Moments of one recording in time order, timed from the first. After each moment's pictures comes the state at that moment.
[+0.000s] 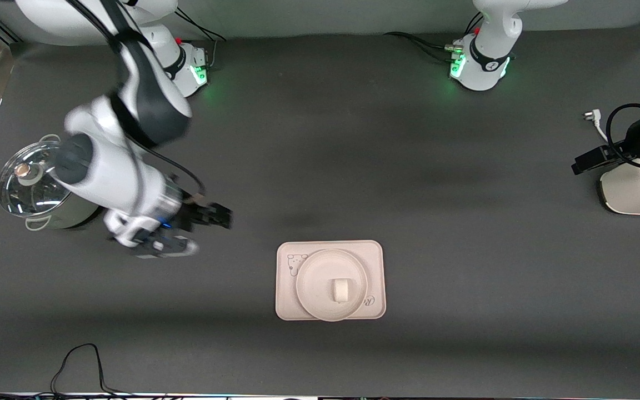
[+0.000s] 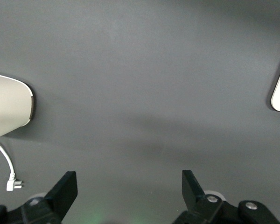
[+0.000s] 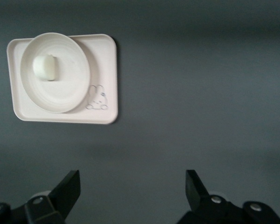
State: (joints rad) left arm 0.06 -0.01 -0.01 -1.74 -0.03 1.64 -0.17; right arm 0.26 0.27 0.05 -1.58 0.13 1.88 0.29
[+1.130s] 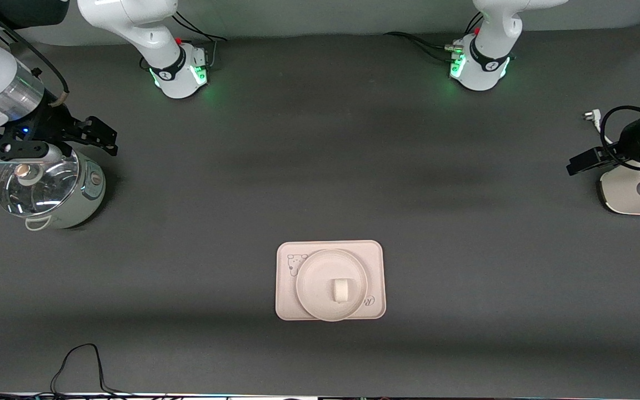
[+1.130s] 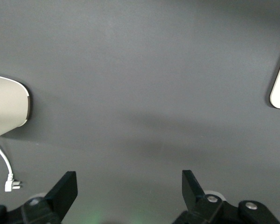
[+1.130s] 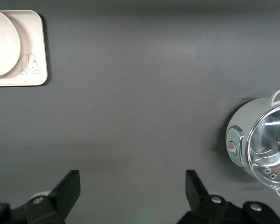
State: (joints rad) left arm 0.06 0.00 -0.02 -1.74 -0.04 1.64 -0.17; right arm 0.16 -0.11 0.00 -1.75 -0.02 1.63 0.19
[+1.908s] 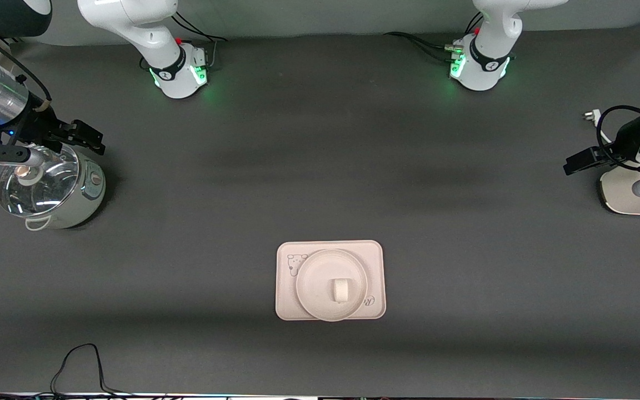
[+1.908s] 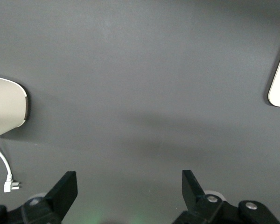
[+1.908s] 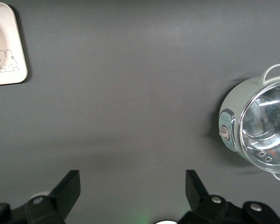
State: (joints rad) left arm 0.05 0.00 -0.03 -1.74 -0.04 1.64 -0.17; right arm 0.15 -0.15 -0.07 -1.83 -0.01 1.63 0.19
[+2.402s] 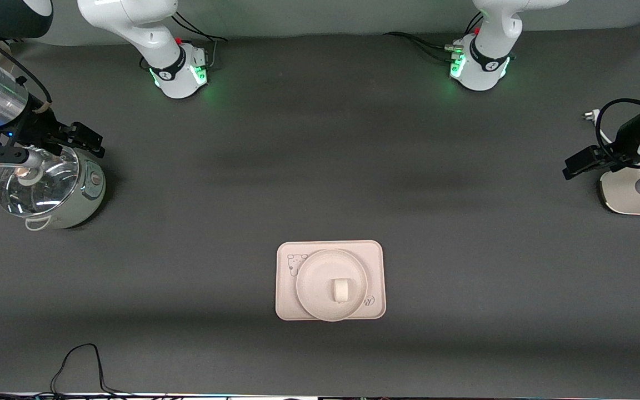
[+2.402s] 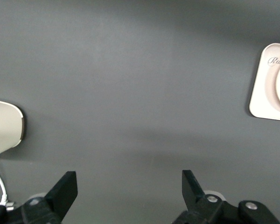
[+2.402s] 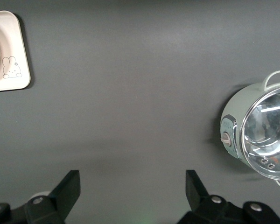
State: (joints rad) left arm 0.02 -0.01 -0.03 -1.70 -0.04 1.69 -0.17; right arm 0.16 -0.15 -0.08 -1.84 -0.01 1.67 0.19
